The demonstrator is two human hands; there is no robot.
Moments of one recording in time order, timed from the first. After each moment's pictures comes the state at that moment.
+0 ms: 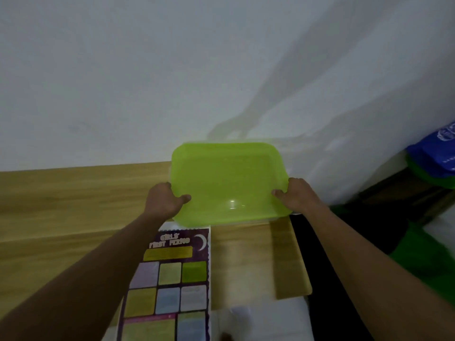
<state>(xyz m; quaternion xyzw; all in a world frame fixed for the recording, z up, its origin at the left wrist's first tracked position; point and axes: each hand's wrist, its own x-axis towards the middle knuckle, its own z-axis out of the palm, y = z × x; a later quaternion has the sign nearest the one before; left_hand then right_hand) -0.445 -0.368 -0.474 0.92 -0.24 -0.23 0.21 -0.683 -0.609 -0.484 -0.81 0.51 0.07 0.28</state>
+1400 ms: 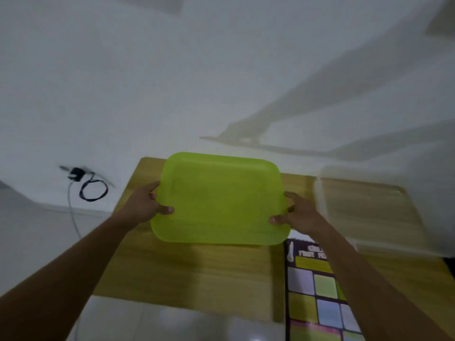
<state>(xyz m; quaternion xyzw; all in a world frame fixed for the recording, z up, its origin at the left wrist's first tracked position) -0.186 0.012 -0.432 0.86 -0.11 -0.29 0.39 -0.410 -0.301 -0.466 -0.72 0.38 0.04 0.58</state>
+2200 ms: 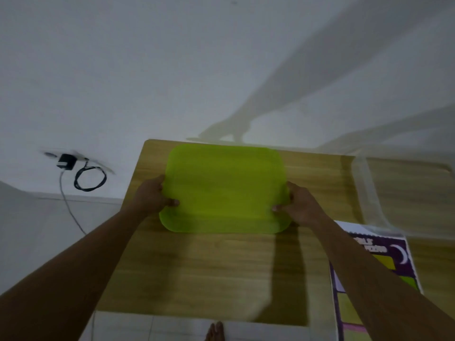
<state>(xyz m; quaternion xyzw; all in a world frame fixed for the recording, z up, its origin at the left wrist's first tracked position) -0.076 0.031 -0.540 0.91 -0.19 -0.28 0.25 -0.318 -0.252 -0.546 -0.81 0.39 0.06 0.43</state>
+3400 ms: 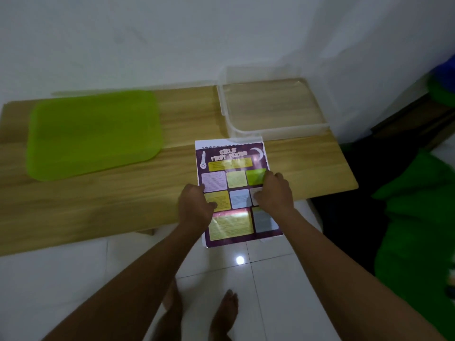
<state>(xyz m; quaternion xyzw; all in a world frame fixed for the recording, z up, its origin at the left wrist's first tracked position) -0.510 -0.130 -0.571 0.89 -0.32 -0.22 0.25 -0.647 -0.275 -0.557 -0.80 0.54 0.06 0.25</state>
